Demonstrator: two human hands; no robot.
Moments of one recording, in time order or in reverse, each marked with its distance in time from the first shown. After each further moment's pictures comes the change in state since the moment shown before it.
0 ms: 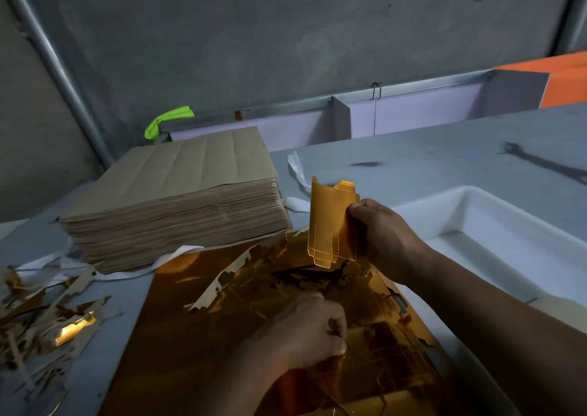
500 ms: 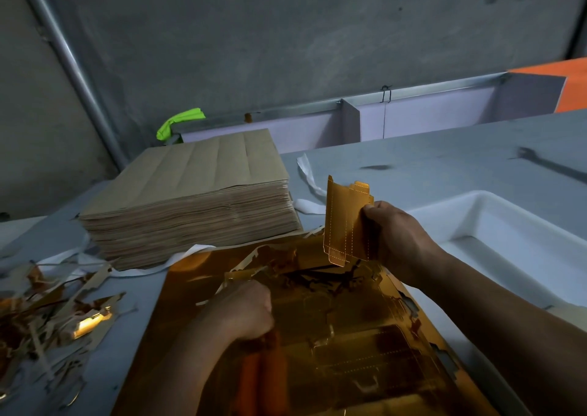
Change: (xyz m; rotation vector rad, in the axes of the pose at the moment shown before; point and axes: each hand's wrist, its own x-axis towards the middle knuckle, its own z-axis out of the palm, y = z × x) left_hand -0.023 -0.052 -0.053 0.153 0.052 -0.433; right_hand -0.002 -0.002 0.000 0.020 -0.011 0.003
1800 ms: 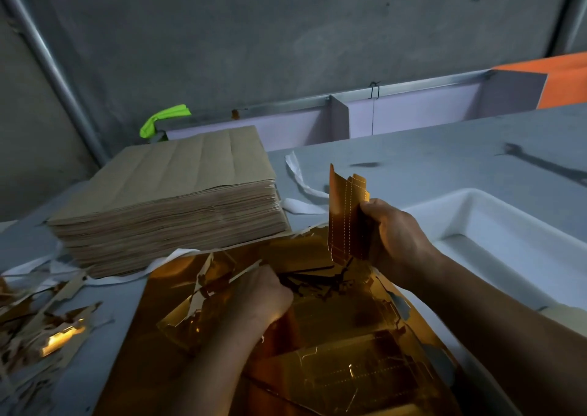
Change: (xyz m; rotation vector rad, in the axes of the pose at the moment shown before) left_hand 0.041 0.041 0.017 -0.313 0.251 -0.134; right_hand 0.004 0.000 -0.005 0.278 0.002 0.060
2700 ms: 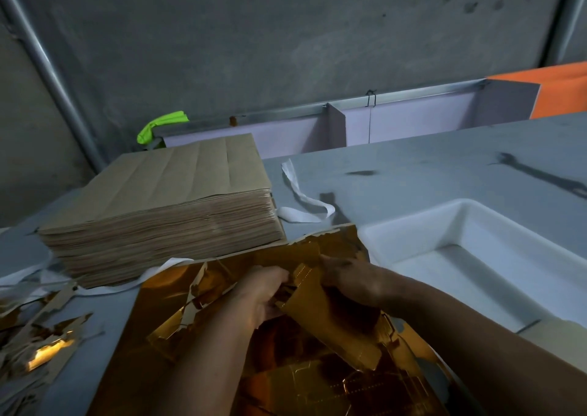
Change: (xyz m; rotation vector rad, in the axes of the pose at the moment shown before) left_hand 0.025 0.017 -0.002 -0.851 -0.282 -0.279; right_hand -0.005 0.016 0.010 -1.099 -0.377 0.038
